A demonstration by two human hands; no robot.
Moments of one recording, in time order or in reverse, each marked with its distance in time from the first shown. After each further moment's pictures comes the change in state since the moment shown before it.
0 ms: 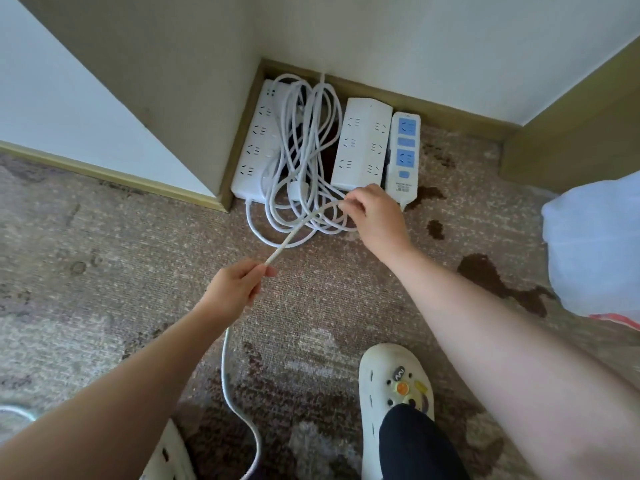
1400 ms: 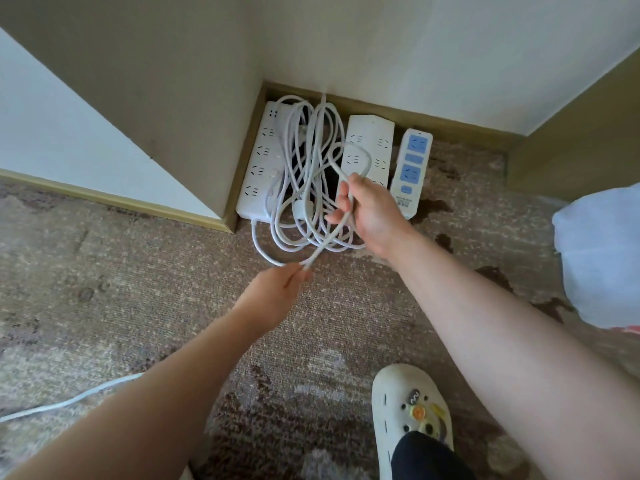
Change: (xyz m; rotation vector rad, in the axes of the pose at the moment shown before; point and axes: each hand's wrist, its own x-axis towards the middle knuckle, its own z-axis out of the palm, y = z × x) left_hand 0.026 0.023 0.022 0.458 -0.125 0.232; right_hand 0.026 -0.038 -0.015 1.052 -0.207 0.293
